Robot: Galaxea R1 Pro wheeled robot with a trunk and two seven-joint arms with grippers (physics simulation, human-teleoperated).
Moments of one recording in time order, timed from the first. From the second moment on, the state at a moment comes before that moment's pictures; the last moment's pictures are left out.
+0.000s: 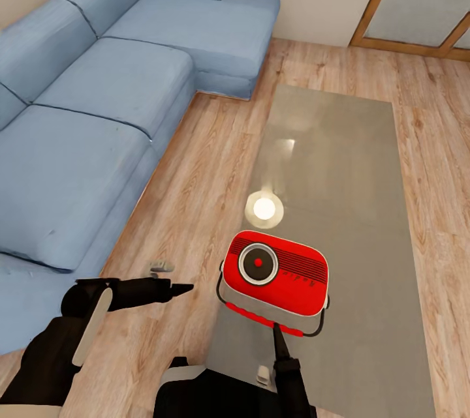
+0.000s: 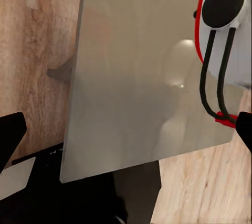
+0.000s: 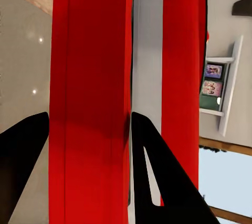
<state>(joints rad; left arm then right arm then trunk) -0.44 0.15 -0.01 -1.47 0.21 1.05 -0.60 -0.37 -0.16 1.32 -0.89 0.51 0.74 -1.25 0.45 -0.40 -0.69</state>
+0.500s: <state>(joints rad) -0.48 0.01 -0.02 -1.51 0.22 1.05 -0.61 -0.37 -0.11 1.33 -0.75 0.50 0.73 -1.23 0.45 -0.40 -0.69</state>
